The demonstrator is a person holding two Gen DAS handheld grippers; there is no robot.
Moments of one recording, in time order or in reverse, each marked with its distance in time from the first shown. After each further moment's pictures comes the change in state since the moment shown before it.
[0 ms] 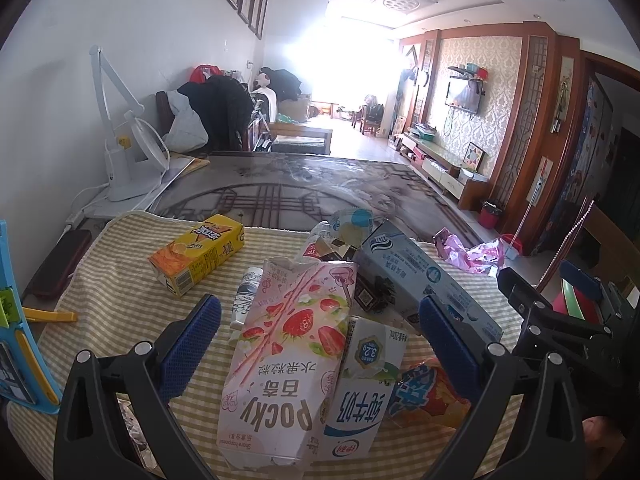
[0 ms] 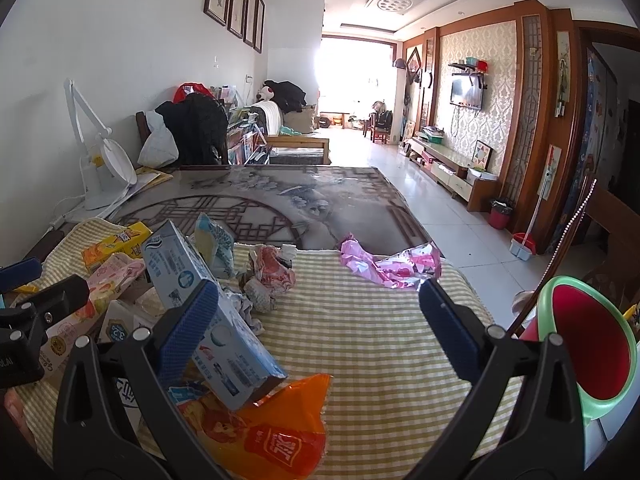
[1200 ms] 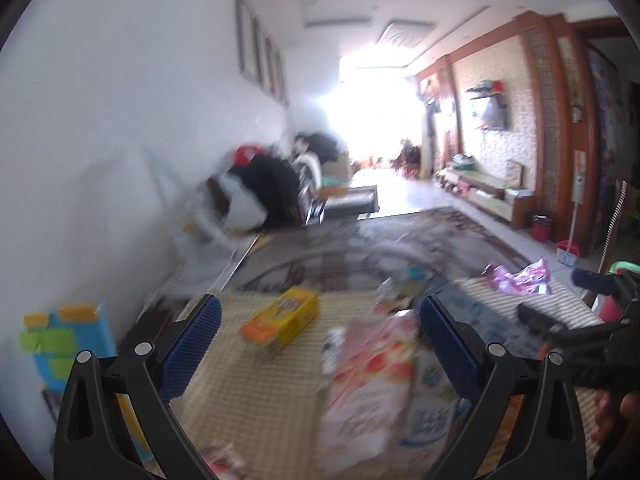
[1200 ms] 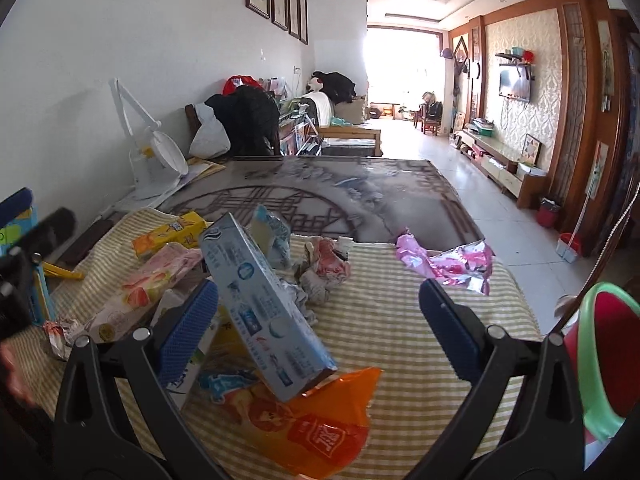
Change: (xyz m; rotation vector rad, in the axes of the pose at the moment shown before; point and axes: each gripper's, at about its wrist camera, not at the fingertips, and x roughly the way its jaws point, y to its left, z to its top) left arm -0.066 0.009 0.010 0.130 -0.194 0.251; right arm -0.003 0.011 0.004 -0.018 0.038 0.204
